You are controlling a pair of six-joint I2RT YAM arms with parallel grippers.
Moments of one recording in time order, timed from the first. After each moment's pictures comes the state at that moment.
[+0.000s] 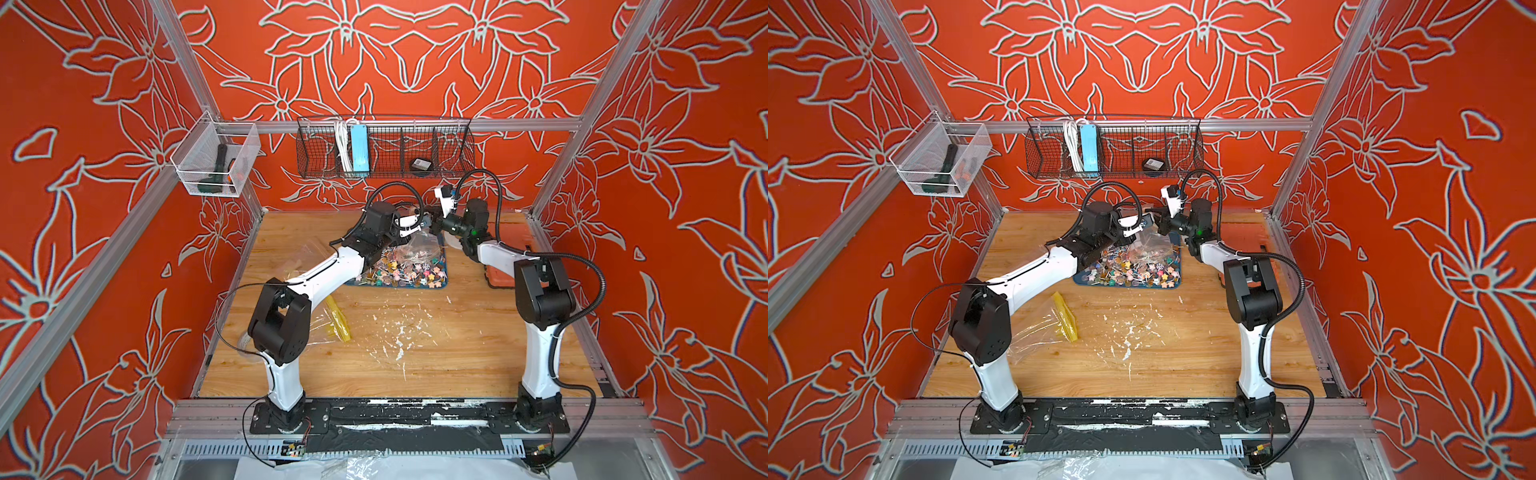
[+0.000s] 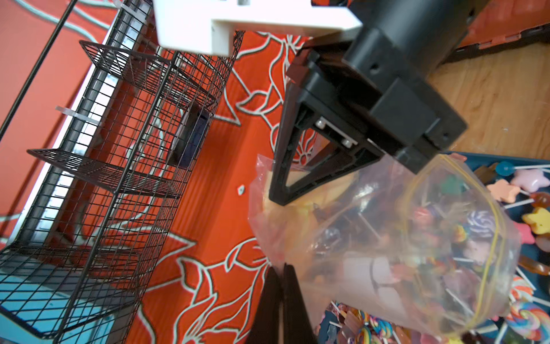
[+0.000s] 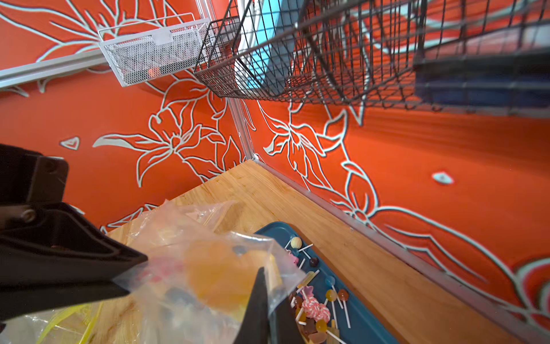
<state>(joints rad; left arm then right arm) -0.51 1.83 1.49 0.03 -0.01 0.95 0.23 2.10 1.46 0.63 -0.78 0.24</state>
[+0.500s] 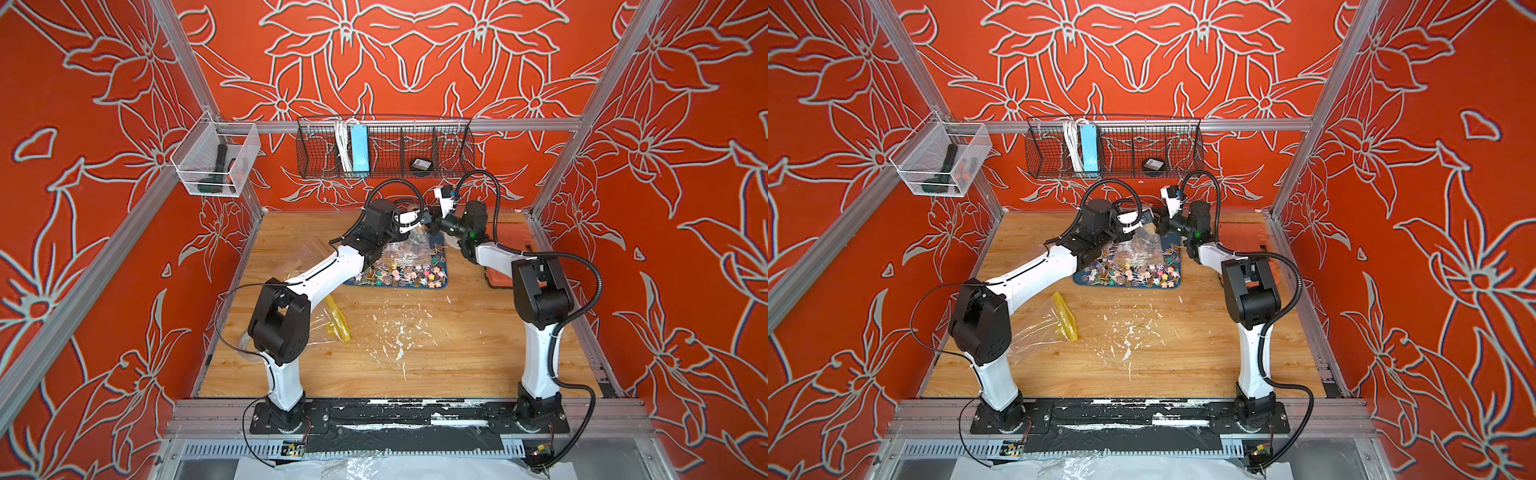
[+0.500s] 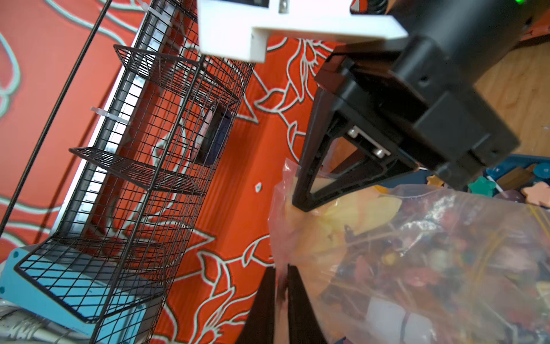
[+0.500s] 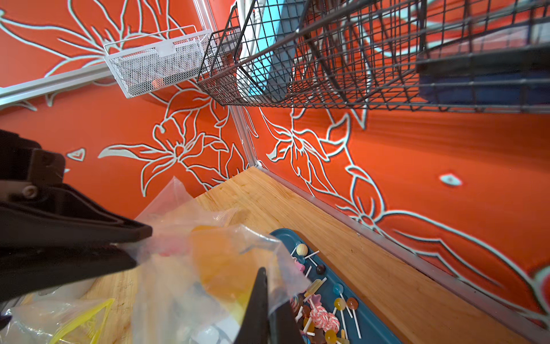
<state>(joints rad) -0.51 1.83 1.51 0.05 -0.05 0.97 0.24 2.10 1.45 0.69 -0.78 0.29</state>
